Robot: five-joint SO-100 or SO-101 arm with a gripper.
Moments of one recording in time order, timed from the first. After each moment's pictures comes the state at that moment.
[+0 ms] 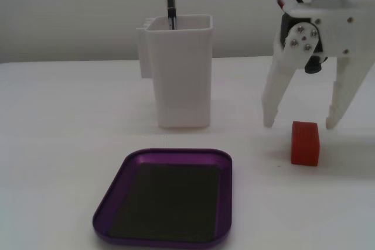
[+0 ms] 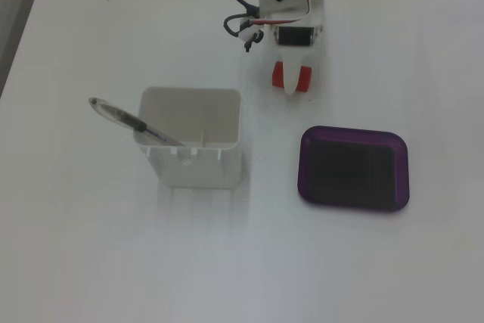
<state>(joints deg) -2.0 96.9 106.9 68.8 -0.3</state>
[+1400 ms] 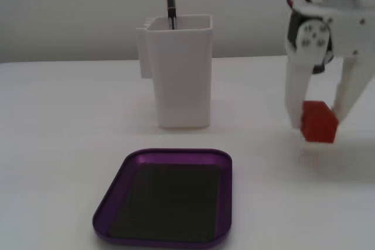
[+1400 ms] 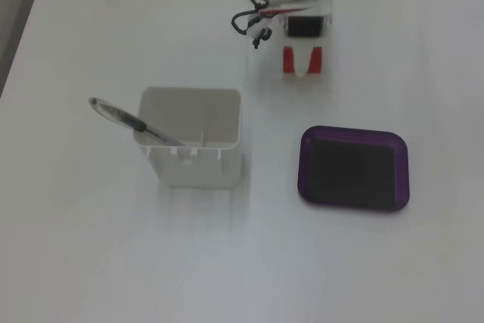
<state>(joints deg) -8.1 106.2 110.6 65.0 1.6</state>
